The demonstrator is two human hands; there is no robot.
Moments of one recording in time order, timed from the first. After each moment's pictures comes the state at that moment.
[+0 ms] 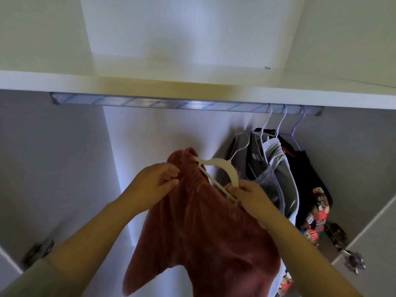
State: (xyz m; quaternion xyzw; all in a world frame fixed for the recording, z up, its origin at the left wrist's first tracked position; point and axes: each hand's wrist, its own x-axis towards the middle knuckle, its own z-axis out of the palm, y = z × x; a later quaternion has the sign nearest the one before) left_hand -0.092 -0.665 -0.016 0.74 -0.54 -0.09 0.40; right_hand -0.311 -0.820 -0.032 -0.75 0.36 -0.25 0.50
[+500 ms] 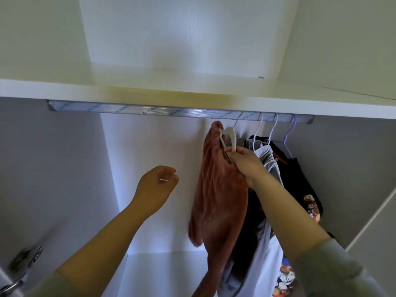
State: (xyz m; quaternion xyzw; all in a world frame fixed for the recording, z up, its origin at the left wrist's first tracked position) left_hand -0.126 -0.695 -0.017 0.74 -0.38 -0.13 0.54; right_hand -0.280 -0.875 0.037 -0.65 0.39 -0.33 0.57
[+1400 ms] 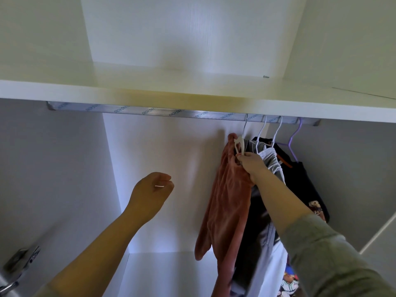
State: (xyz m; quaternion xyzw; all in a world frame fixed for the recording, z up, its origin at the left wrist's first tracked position) left_hand -0.127 -0.695 -0.024 0.77 -0.35 -0.13 0.52; right_hand -0.265 -0.951 0.009 -0.66 0.47 -0.31 0.49
